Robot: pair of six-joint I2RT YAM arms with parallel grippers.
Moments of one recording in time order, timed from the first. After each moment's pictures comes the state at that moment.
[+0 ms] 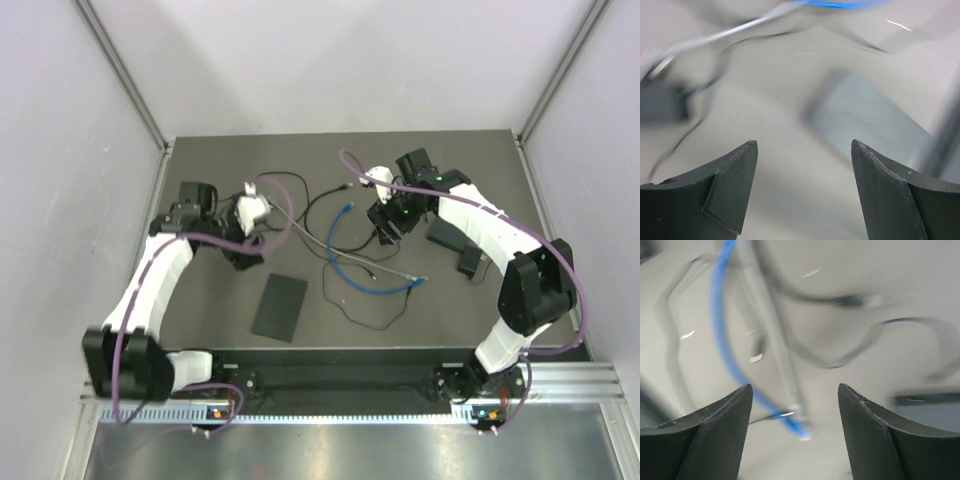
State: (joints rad) left arm -0.04 1.33 1.10 -0.80 0.64 0.73; right arm 0.44 1.67 1.42 -0.81 -0.26 -0.40
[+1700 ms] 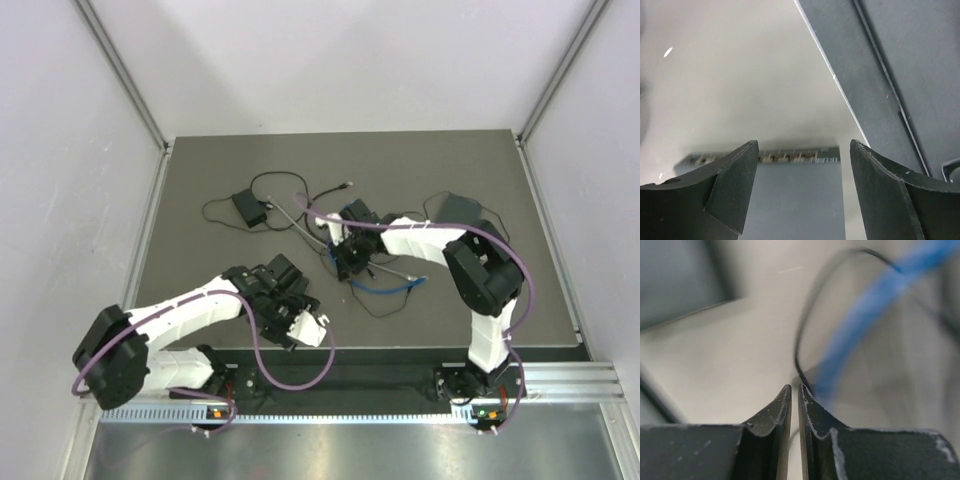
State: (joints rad) left arm -0.79 1.19 0.68 -0.75 0.45 1.23; right arm 0.75 1.90 1.20 -0.41 -0.38 0.00
